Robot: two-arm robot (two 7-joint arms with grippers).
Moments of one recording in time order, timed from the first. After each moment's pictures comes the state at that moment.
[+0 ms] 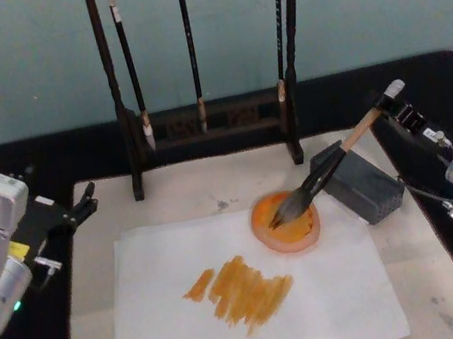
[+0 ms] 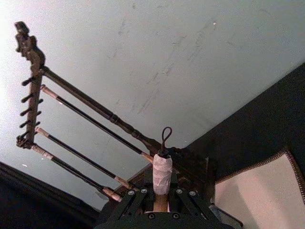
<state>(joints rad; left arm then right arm) -0.20 0.60 0.45 -1.41 -0.25 -0.12 0.03 0.30 0.38 -0.22 -1.15 1.31 0.21 0.45</state>
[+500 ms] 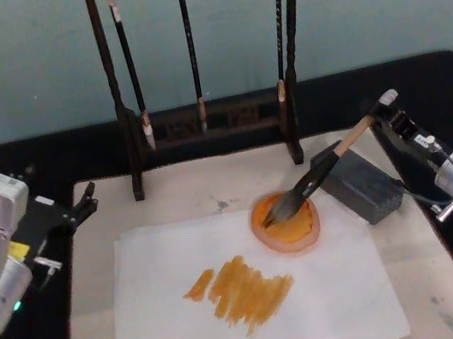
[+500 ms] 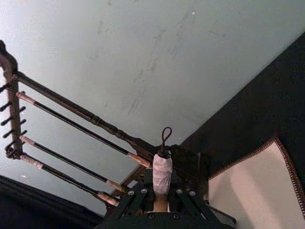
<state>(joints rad) -0.20 0.60 0.45 -1.41 -0.25 -0.12 0.03 0.35 0.35 -0.25 -1.04 1.36 0.21 0.46</state>
